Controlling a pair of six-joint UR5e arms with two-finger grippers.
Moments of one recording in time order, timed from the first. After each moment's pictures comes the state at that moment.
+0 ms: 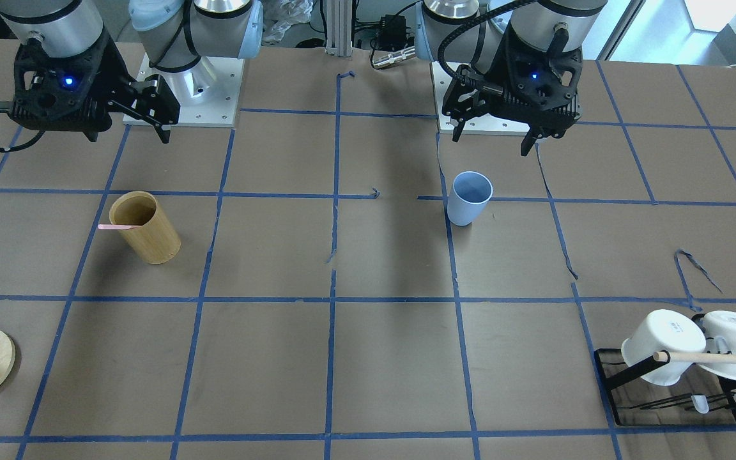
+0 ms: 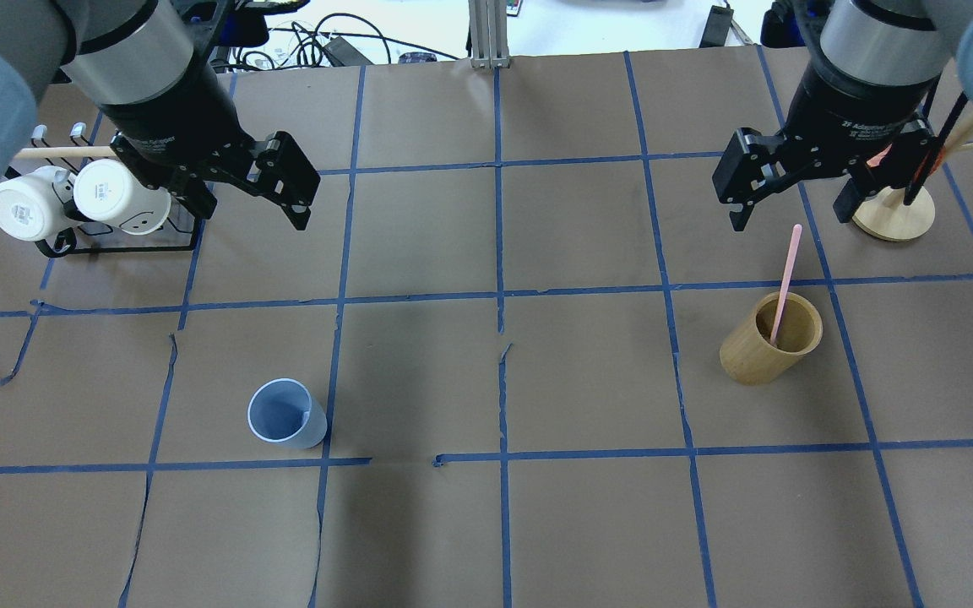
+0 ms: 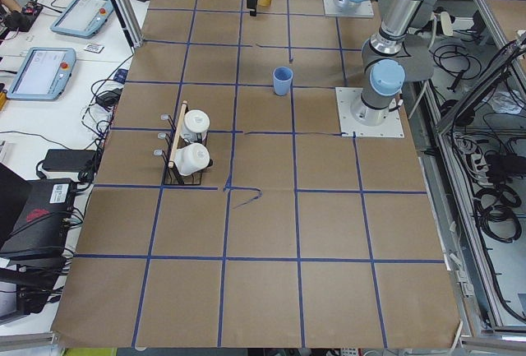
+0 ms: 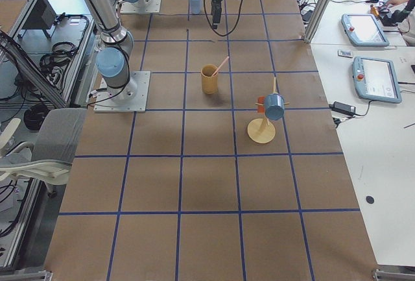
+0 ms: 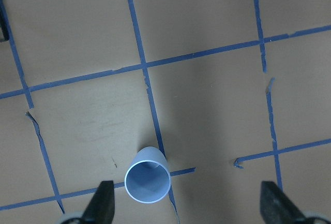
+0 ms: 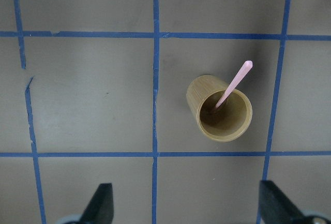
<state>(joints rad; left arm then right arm) -1.62 -1.55 -1.53 -1.65 1.54 0.14 1.53 -1.61 1.57 -1.44 -1.61 -0.06</state>
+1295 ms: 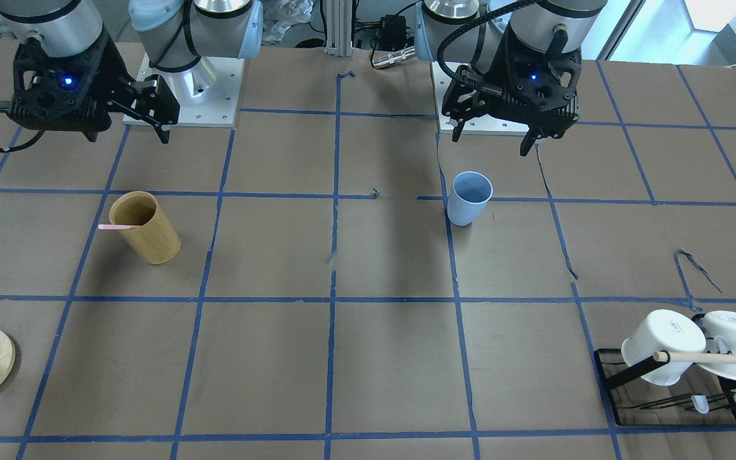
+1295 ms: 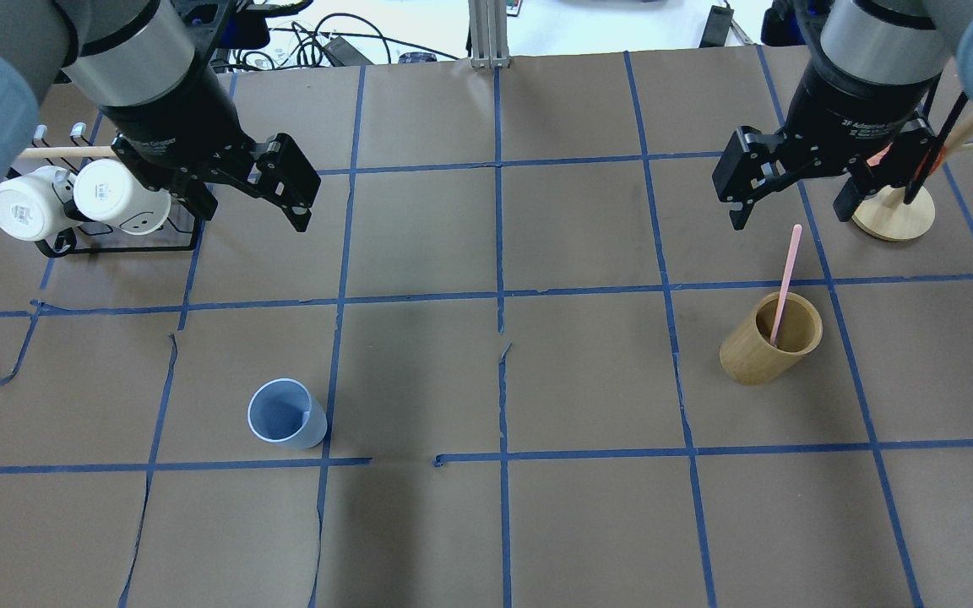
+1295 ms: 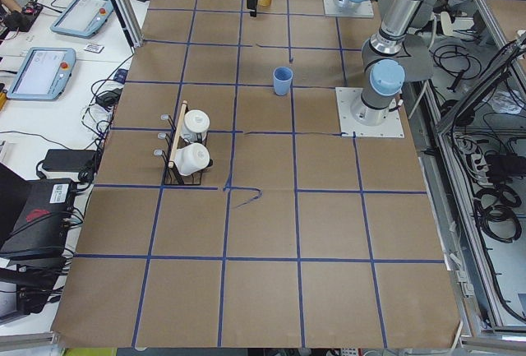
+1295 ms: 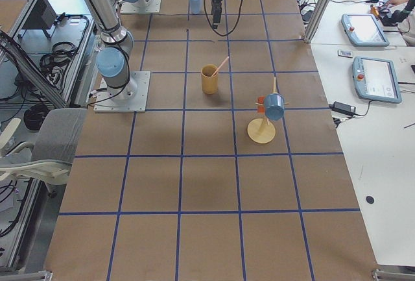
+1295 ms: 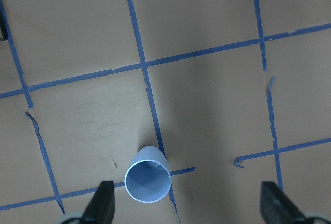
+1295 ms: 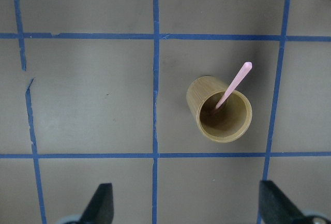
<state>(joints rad) -1.62 -1.55 -1.53 -1.65 1.54 0.14 1.53 -1.61 1.57 -1.44 -1.61 -0.05</state>
